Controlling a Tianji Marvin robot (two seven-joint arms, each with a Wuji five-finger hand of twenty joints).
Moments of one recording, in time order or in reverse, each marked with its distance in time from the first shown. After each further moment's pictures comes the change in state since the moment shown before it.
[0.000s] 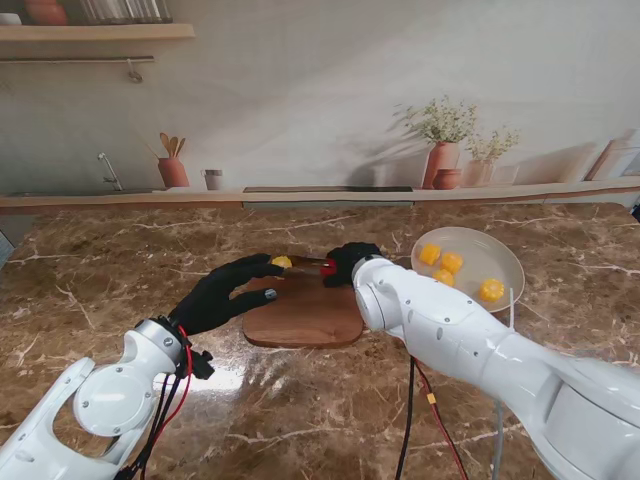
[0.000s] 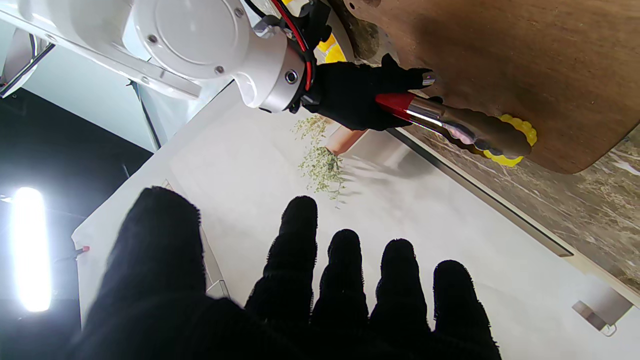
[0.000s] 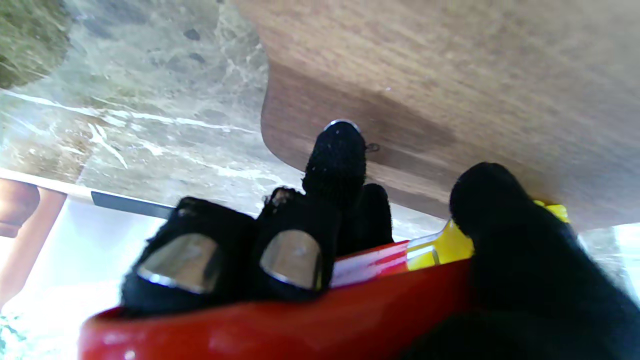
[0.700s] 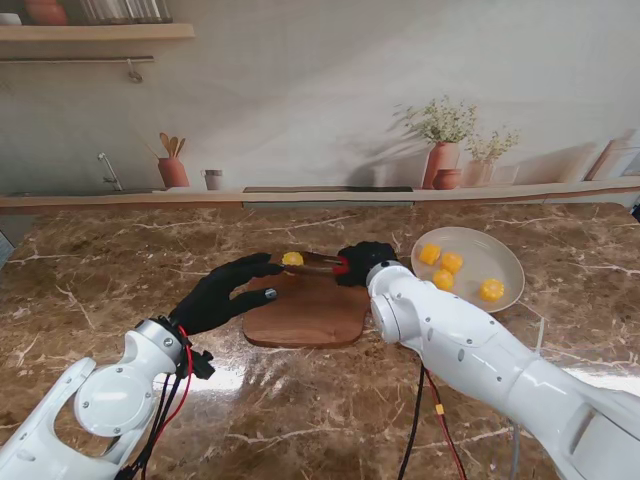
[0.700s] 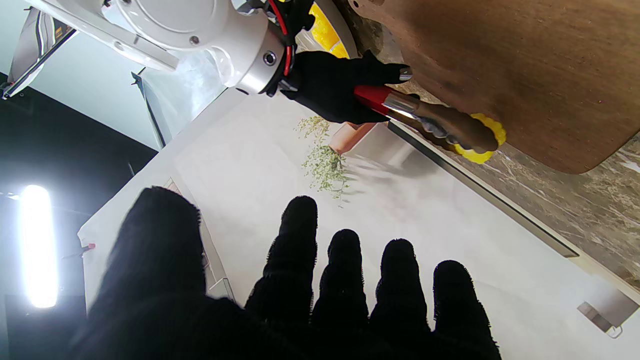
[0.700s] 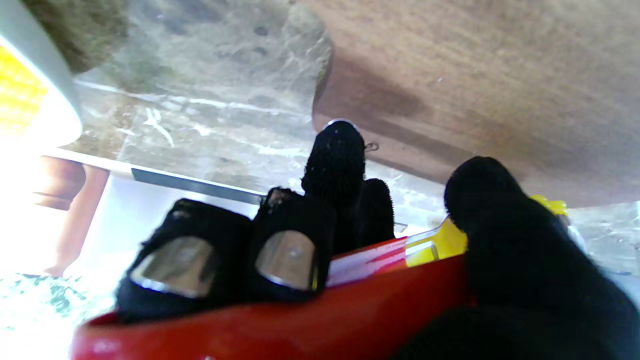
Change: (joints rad) left arm -0.003 0.000 0.003 0.009 -0.005 -0.017 0.007; right arm -0.119 0.080 0.149 -0.139 -0.135 0.026 -0.039; left_hand 0.000 0.000 0.000 0.000 0.000 0.000 0.000 0.000 0.000 0.000 0.000 0.000 0.000 0.000 0.000 0.000 0.000 0.000 -0.002 0.000; right_hand 0.034 -0.012 0.000 -0.022 0.012 -0.016 0.059 -0.052 0.010 0.001 -0.004 0.011 0.000 0.016 0.007 0.000 0.000 0.017 0.012 0.000
